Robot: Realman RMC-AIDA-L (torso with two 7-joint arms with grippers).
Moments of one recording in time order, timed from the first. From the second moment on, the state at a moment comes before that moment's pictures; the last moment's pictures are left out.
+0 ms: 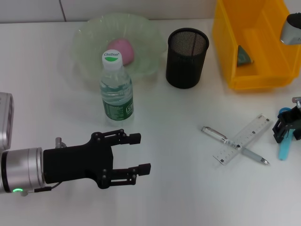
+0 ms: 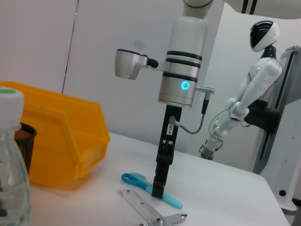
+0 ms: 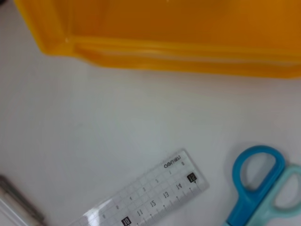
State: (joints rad) left arm -0.41 -2.05 1.06 0.38 1.66 1.62 -1.01; right arm 0.84 2.01 -1.11 -0.80 -2.92 -1.58 2.96
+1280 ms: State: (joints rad) left arm -0.41 -2.05 1.06 0.38 1.66 1.62 -1.01; right arm 0.83 2.01 -1.15 -0.82 -2.92 -1.59 2.96
